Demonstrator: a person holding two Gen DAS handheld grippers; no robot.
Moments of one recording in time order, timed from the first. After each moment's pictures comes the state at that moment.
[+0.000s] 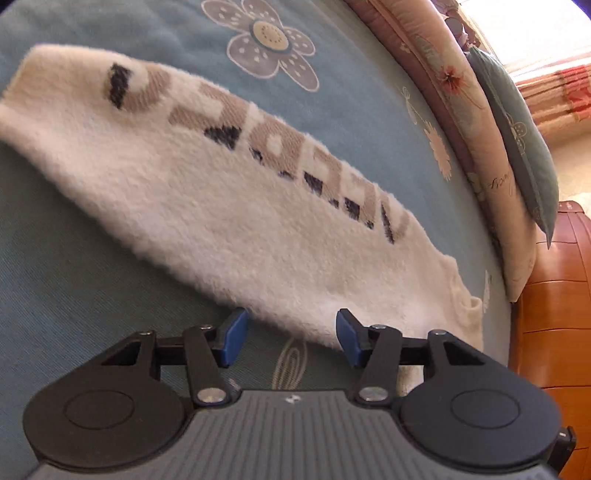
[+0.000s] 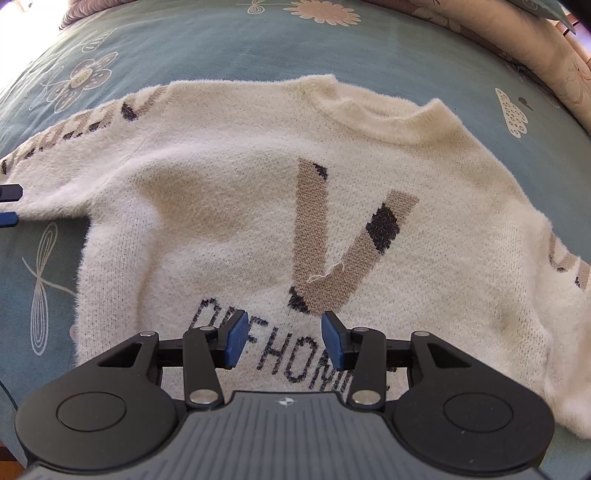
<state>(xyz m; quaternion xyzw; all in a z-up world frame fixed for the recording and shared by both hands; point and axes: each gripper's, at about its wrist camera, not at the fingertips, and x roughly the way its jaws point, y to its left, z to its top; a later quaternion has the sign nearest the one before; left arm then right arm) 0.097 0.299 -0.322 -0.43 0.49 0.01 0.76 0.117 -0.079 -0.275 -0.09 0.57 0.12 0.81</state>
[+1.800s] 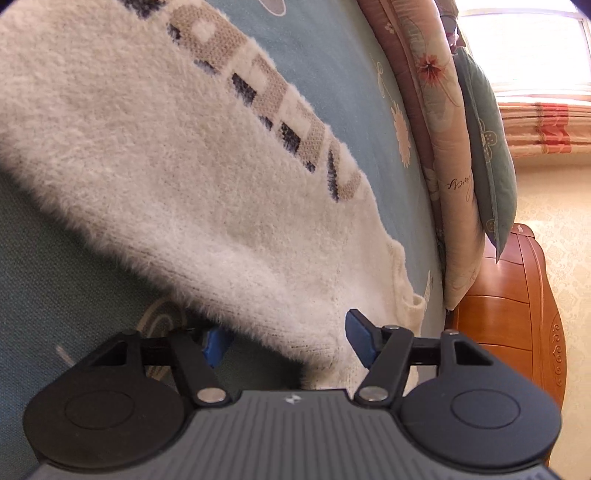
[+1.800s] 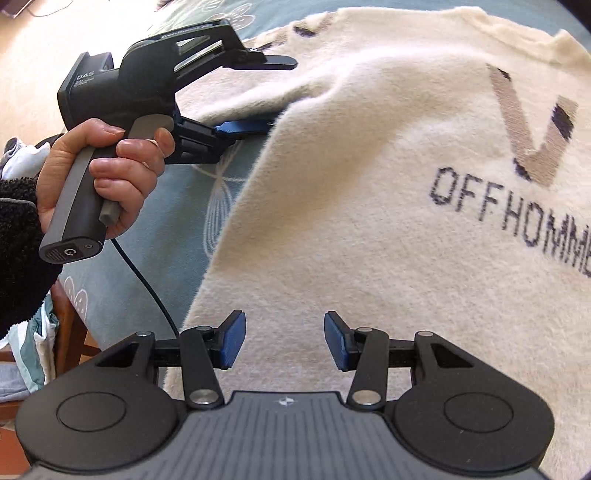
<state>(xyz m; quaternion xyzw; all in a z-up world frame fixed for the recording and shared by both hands) 0.123 0.239 -0.358 -0.51 0.45 -0.05 0.73 0.018 -0.024 -0.284 0.04 0.62 0.28 0.73</state>
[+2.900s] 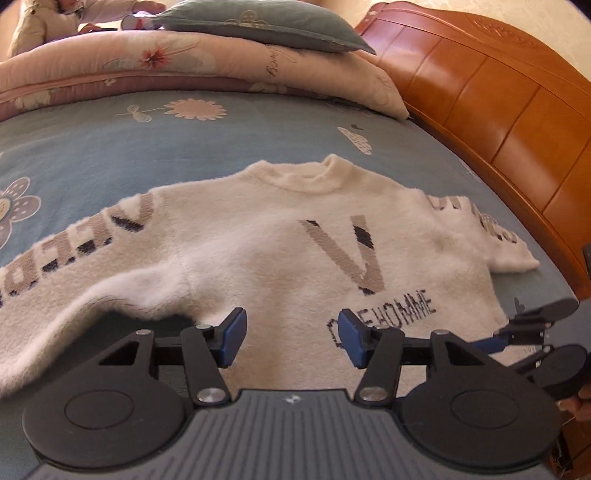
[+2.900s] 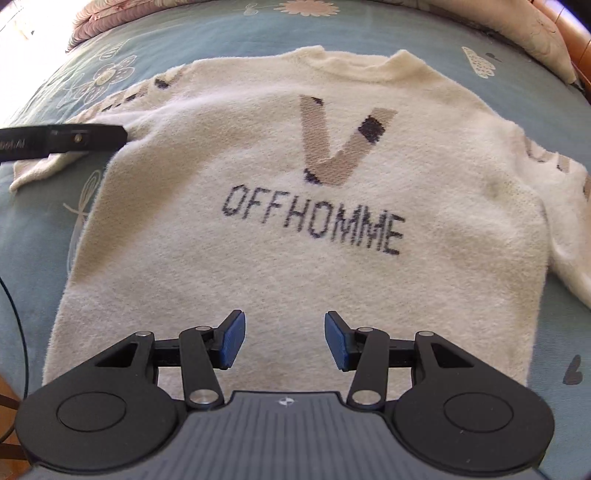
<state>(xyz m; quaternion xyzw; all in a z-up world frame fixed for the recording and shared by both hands) 0.060 0.092 -0.245 0.00 0.41 -0.25 0.88 0.012 -0.121 -0.275 -0.04 0.55 0.10 0.83</state>
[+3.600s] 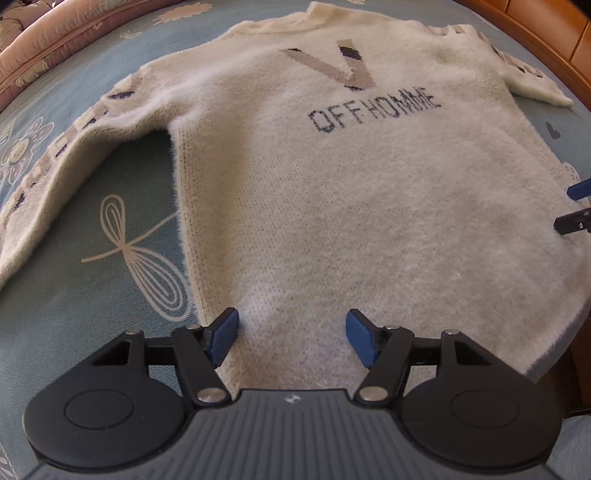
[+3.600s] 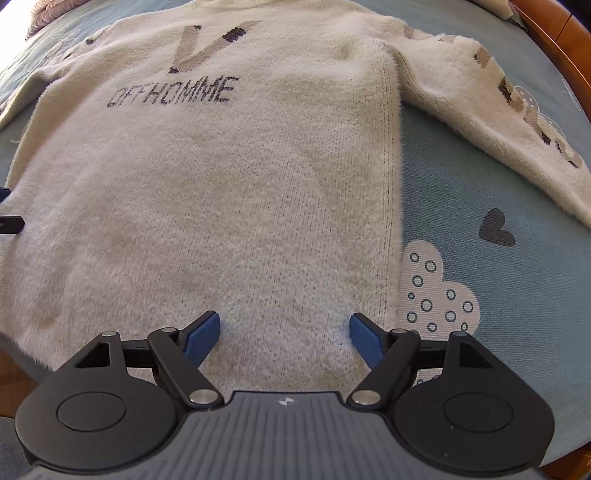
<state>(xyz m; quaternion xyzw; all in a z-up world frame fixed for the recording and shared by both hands) -0.038 0.069 -0.282 0.14 0.54 -0.17 0.81 -0.080 -0.228 -0.306 -0.04 0.59 0.07 0.80</state>
